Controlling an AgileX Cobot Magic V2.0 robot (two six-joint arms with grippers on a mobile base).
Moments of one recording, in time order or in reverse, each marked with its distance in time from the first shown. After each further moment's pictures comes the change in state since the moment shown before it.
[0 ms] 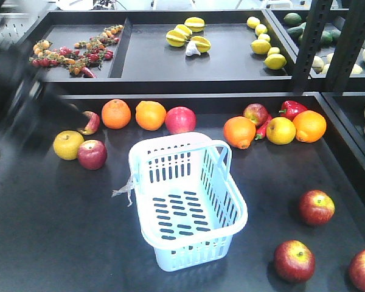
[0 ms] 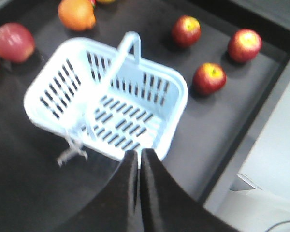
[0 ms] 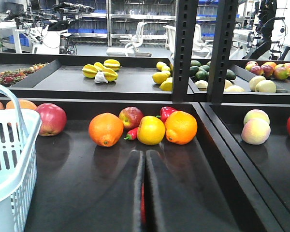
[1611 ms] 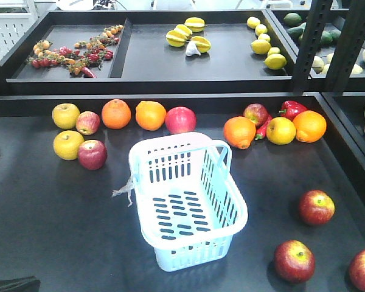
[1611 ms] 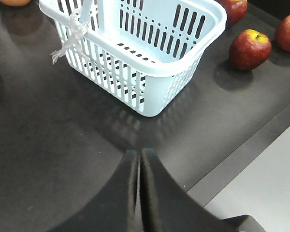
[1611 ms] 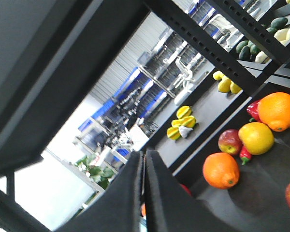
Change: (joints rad) left arm 0.000 -0.754 1.160 -0.091 -0.636 -0.001; right arm 0.000 0.000 0.000 0.563 -0.202 0.355
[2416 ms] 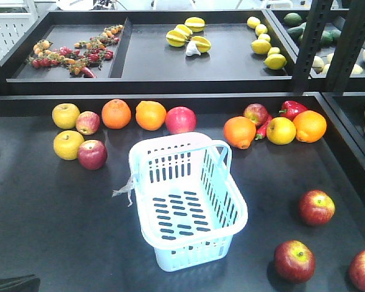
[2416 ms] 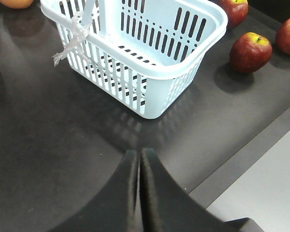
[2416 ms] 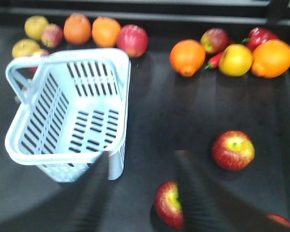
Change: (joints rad) left arm 0.000 0.000 0.000 -0.003 -0.008 0.000; right arm 0.000 0.613 -0.745 -0.059 0.897 -0.767
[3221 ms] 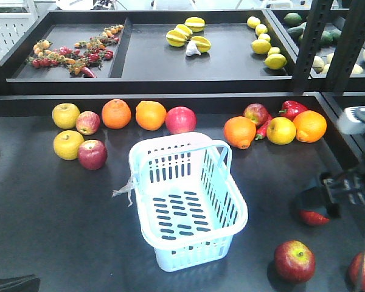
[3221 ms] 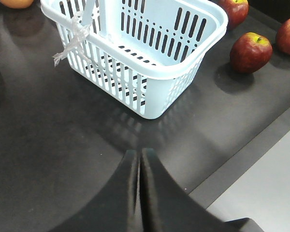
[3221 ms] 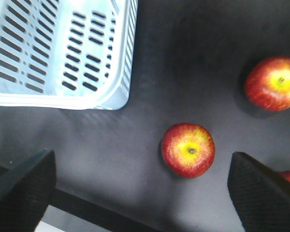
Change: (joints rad) left arm 0.000 0.000 0.000 0.000 0.000 0.000; right arm -0.001 0.601 -0.206 0.014 0.155 -0.093
